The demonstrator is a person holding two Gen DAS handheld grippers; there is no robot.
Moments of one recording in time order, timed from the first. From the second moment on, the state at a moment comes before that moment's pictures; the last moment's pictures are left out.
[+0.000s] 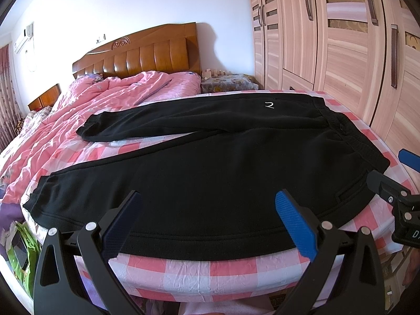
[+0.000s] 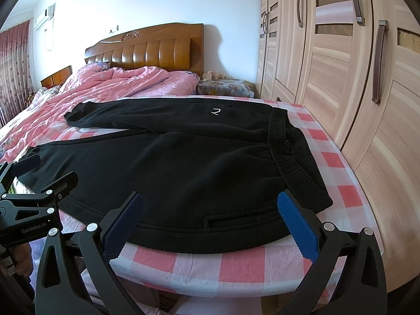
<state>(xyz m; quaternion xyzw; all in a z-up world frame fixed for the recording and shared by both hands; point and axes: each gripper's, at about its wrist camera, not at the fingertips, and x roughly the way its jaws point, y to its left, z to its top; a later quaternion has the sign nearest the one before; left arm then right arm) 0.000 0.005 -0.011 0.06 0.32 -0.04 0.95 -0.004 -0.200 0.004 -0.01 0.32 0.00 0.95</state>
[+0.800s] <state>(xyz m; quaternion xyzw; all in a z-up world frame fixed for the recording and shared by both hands) 0.093 0.006 -0.033 0.05 0.44 -0.11 0.89 0.081 -0.235 0.005 -0.03 0.33 0.08 0.94</state>
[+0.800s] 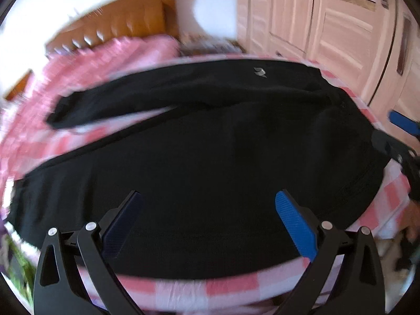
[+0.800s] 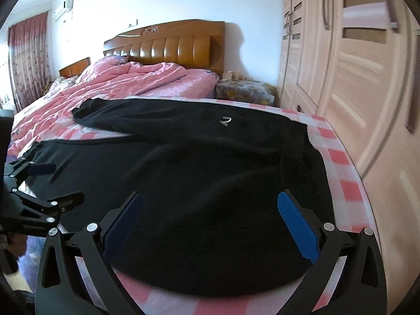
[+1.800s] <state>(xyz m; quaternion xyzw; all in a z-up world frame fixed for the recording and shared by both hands) 0.459 -0.011 -0.061 0.30 0.40 -0.44 0.74 0.441 -0.346 -0.072 -0.10 0.51 0.31 0.80</state>
